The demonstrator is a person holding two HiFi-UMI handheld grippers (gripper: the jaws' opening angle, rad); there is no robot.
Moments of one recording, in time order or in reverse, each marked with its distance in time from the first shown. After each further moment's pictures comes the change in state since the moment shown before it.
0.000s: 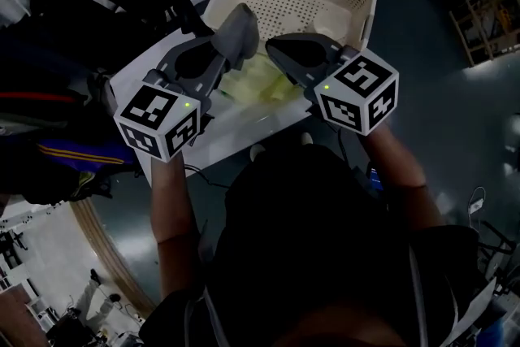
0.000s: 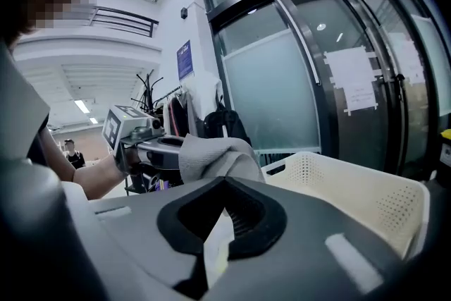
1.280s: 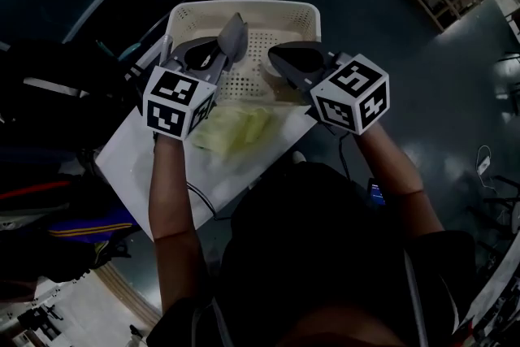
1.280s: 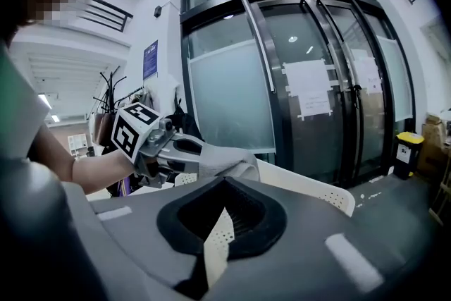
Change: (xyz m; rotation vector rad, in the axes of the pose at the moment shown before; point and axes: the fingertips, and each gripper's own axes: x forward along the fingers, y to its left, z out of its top) left arm 0.170 0.000 0.021 0.260 0.137 -0.147; right arm -0.064 -0.129 -0.003 0.061 -0.011 -0.274
